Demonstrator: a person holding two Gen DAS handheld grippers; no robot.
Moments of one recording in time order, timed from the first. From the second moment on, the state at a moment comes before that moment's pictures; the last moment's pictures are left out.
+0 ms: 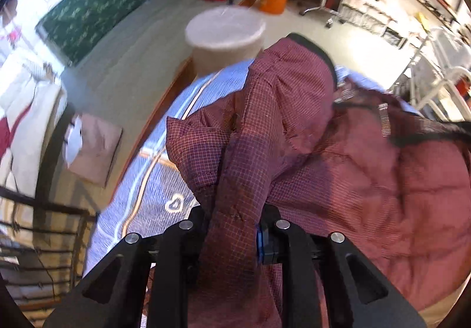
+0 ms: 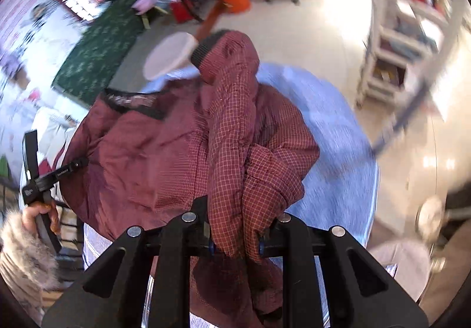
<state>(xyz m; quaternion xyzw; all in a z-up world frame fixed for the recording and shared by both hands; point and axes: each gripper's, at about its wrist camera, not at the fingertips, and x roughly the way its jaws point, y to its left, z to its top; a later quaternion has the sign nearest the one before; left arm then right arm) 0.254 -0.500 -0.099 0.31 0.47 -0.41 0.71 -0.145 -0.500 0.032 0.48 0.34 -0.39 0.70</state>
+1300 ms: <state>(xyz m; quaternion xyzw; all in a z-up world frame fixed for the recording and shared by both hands) 0.235 -0.416 -0.035 0.40 0.36 -0.31 0.78 -0.179 -0.509 0.007 0.54 0.40 -0.44 0.60</state>
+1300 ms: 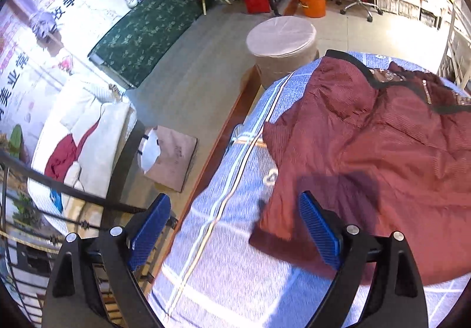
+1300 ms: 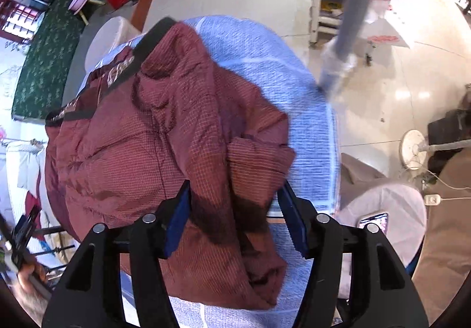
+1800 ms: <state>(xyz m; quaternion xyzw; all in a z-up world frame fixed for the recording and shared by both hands) 0.126 -0.297 -0.056 0.29 0.51 -0.32 0.75 -0.186 -0.467 0.029 0.46 0.49 -0.41 0.61</state>
